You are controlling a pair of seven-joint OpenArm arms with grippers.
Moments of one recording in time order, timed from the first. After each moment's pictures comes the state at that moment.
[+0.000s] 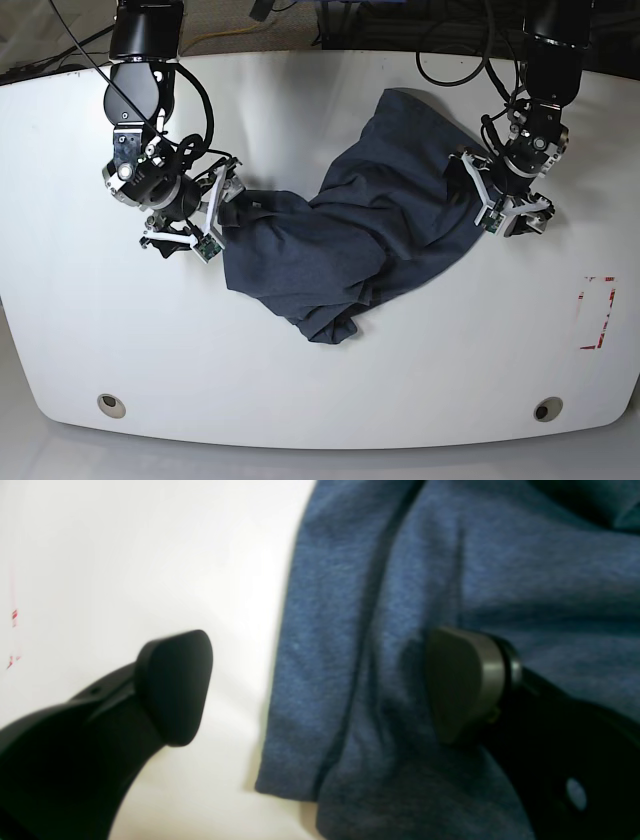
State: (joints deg) left arm 7.3 -22.6 3.6 90.4 -1.0 -17.9 27.2; right arm 1.8 11.3 5.4 98.9 8.1 41.1 -56.6
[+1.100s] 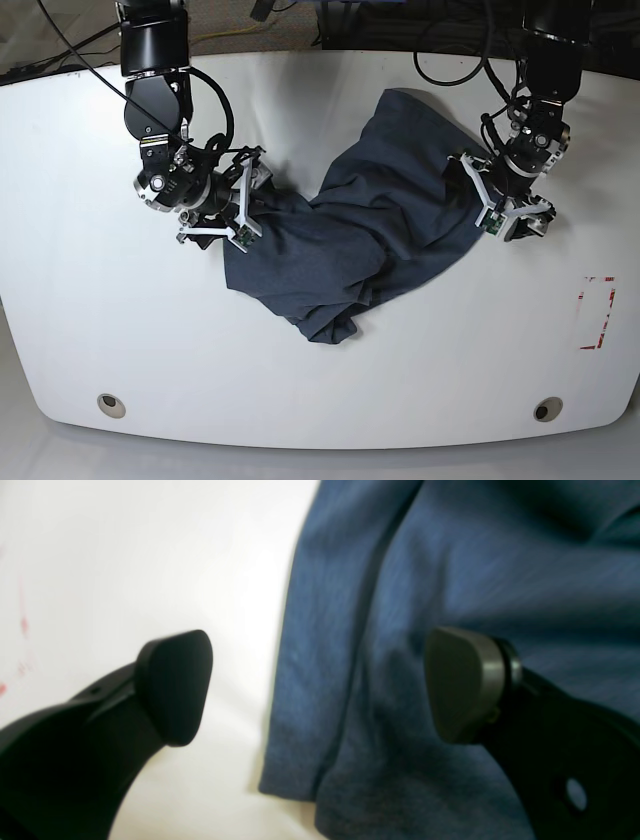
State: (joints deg) left arm 8.6 -22.2 1.7 94.6 -1.4 -18.1 27.2; right arm 3.7 11.6 -3.6 91.5 8.1 41.1 -56.6
